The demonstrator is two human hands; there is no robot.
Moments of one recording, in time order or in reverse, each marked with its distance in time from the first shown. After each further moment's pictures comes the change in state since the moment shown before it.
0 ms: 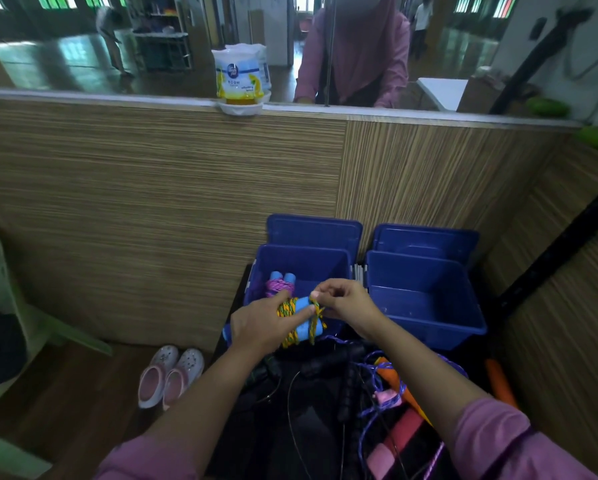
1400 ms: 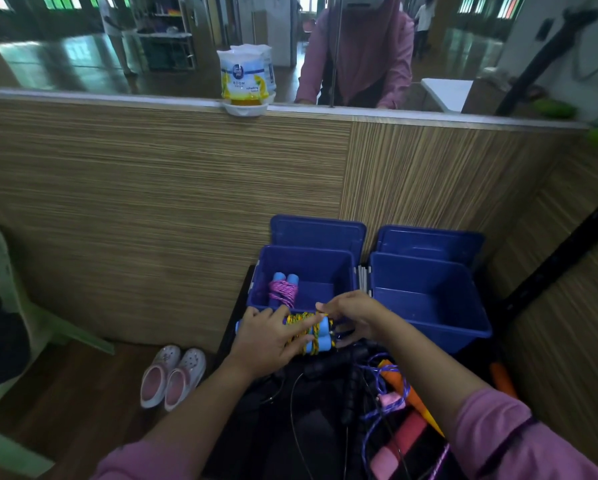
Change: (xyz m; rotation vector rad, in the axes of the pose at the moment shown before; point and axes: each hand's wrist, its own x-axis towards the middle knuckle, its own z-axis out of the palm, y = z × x) left_hand -0.006 -0.033 0.029 0.324 0.337 0.602; right_hand 0.003 -0.011 -0.002 -0.107 -0.016 0.542
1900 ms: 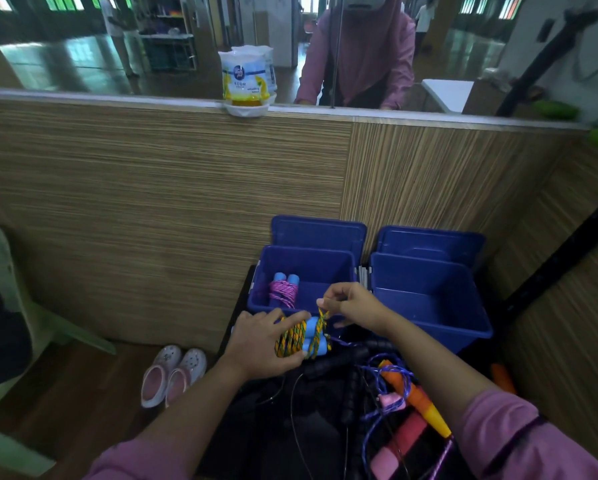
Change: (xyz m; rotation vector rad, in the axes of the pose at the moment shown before) left_hand -0.009 -0.008 -0.006 -0.102 -0.210 -0.118; right_hand 0.002 0.006 -0.012 -0.241 -0.052 -0.470
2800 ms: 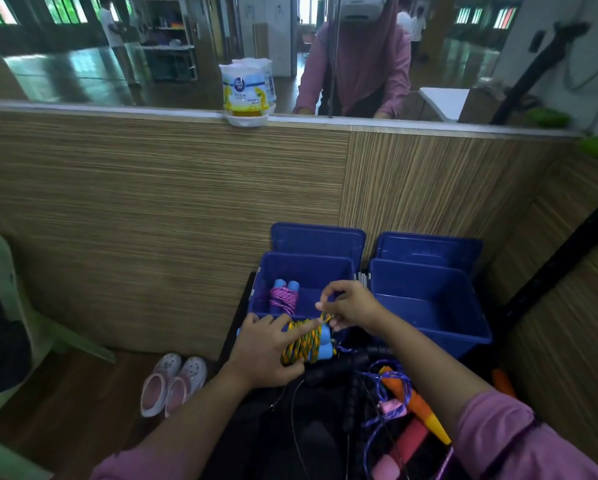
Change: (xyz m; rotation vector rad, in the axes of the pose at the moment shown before) left_hand 0.002 0.015 -0.021 0.012 -0.061 0.063; right_hand 0.001 -0.018 0.000 0.083 0.067 0.078
